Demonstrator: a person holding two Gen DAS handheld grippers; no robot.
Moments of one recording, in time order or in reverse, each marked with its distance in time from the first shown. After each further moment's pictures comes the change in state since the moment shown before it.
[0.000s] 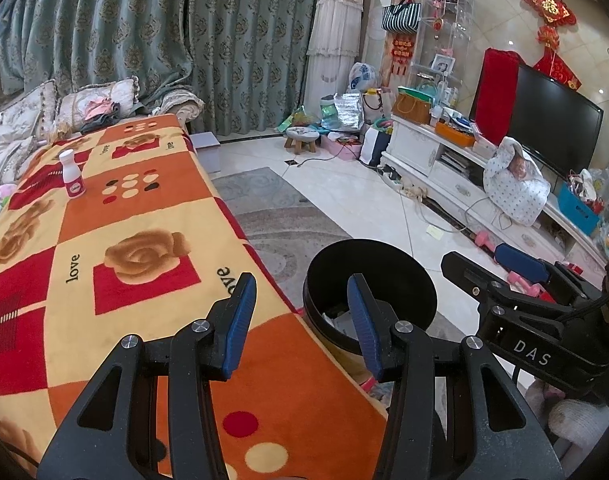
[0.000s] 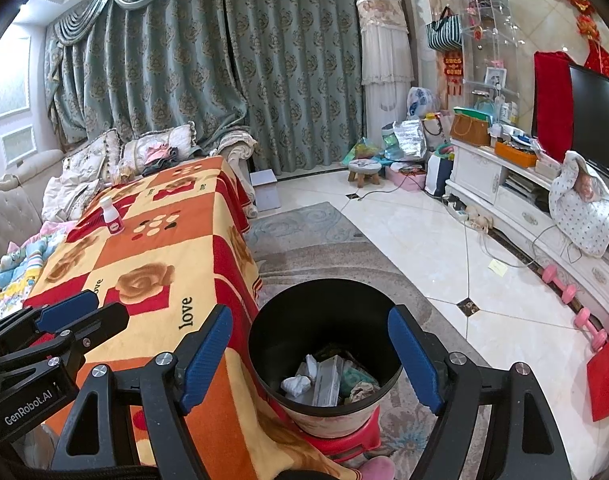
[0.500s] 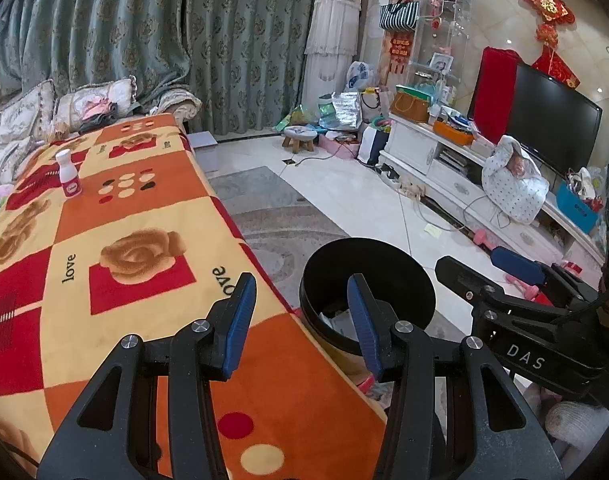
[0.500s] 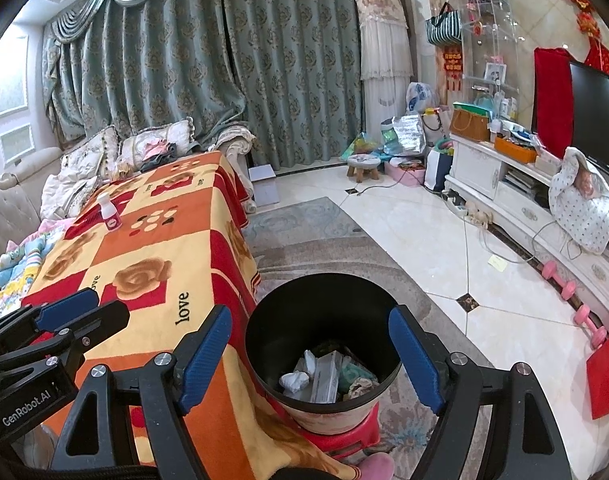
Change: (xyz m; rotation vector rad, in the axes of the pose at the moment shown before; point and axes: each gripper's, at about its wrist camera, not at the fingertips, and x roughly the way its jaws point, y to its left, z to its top) left arm 0.003 -0.002 -0.005 0.008 -0.003 -0.002; right arm 0.004 -0.005 -0.005 0.003 0.020 0.000
